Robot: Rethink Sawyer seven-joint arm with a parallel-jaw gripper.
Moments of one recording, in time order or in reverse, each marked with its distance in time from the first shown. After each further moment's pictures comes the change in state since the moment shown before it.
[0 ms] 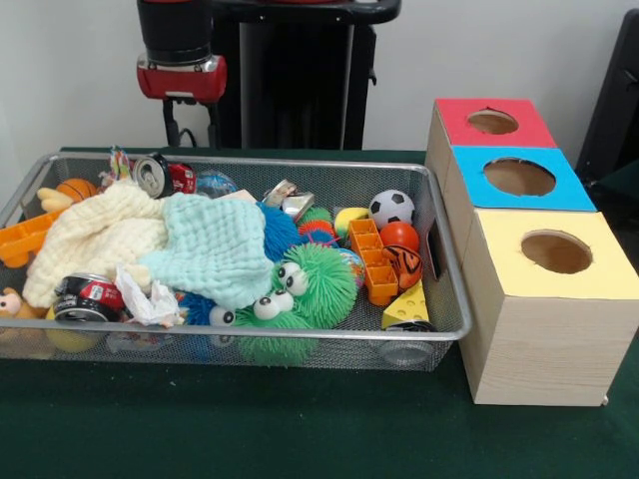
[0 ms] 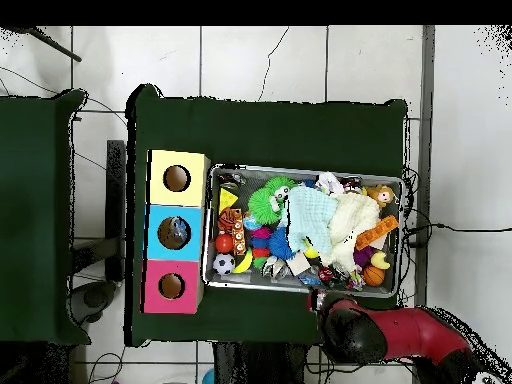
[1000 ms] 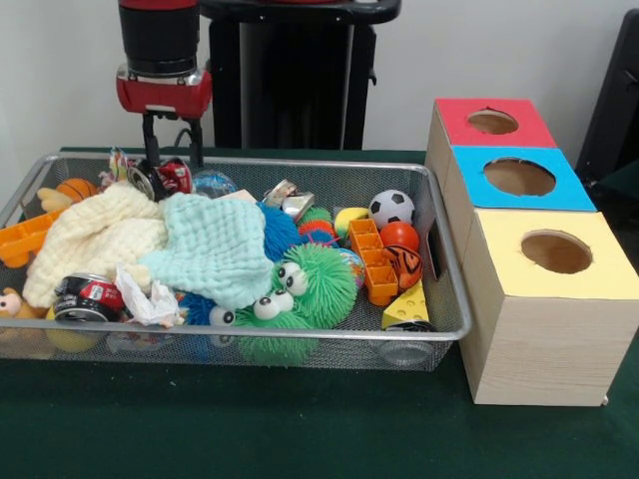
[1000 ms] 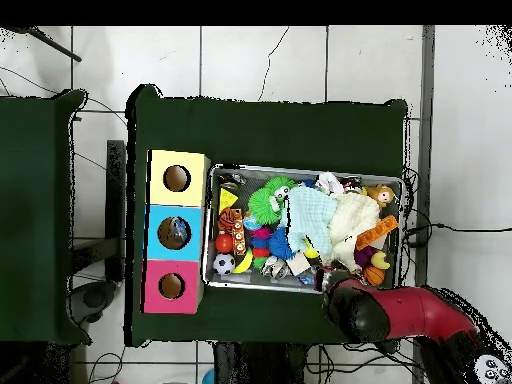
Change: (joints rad) arm 0.046 0.002 0.002 -0.088 0.010 0.016 0.000
